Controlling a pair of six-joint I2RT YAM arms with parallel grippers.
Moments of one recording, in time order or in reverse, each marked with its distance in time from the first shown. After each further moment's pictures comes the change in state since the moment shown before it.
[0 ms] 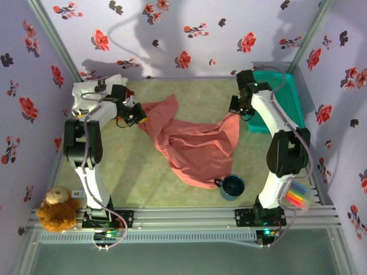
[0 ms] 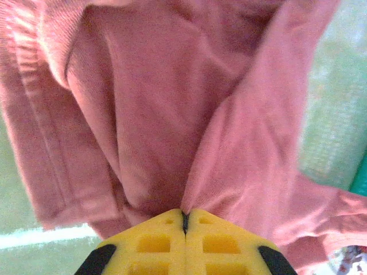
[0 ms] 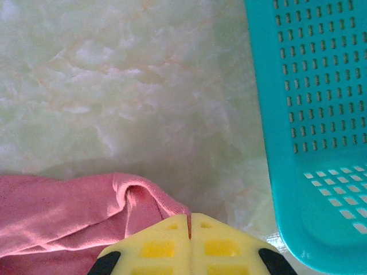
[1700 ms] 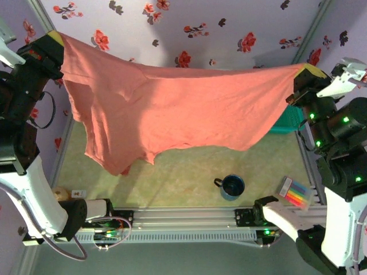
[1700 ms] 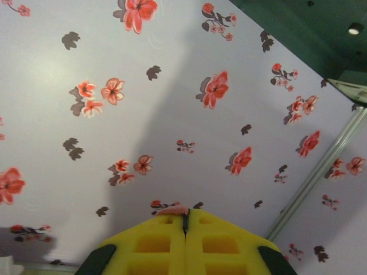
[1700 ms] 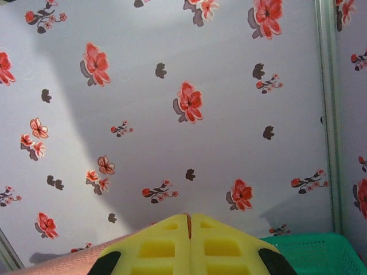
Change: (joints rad) left arm 0.160 -0.642 0.995 -0.333 -0.203 0.035; right arm 0.076 -0.858 0.200 0.269 0.148 -0.196
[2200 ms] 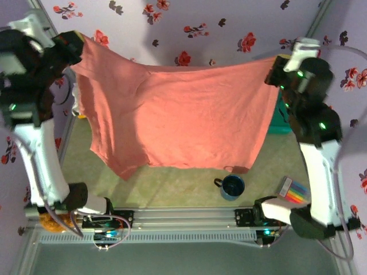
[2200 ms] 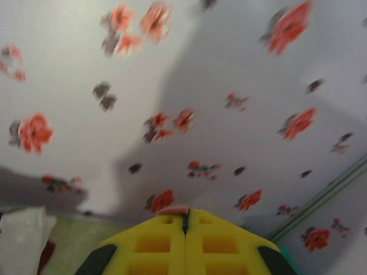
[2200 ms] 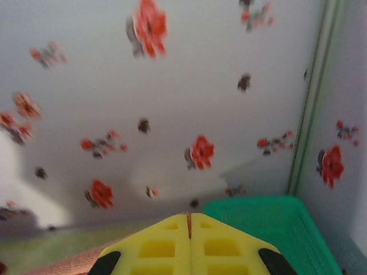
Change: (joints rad) left arm -0.002 0.206 -0.151 0.045 0.014 0.047; right arm -0.013 0.296 -0.011 0.004 0.103 -0.093
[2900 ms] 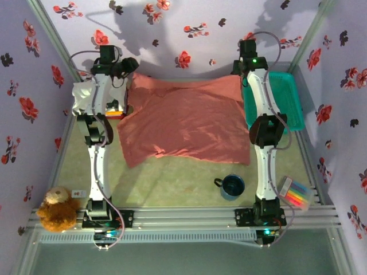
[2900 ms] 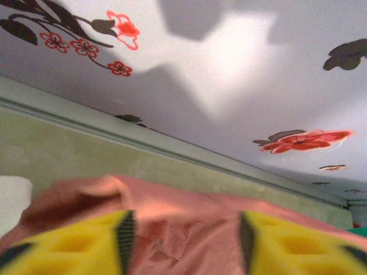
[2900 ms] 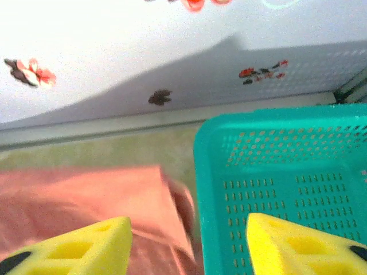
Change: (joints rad) left arm -0.069 1.076 0.413 0.138 0.068 -0.087; right arm -0.137 1.204 0.840 -0.282 -0.073 0.004
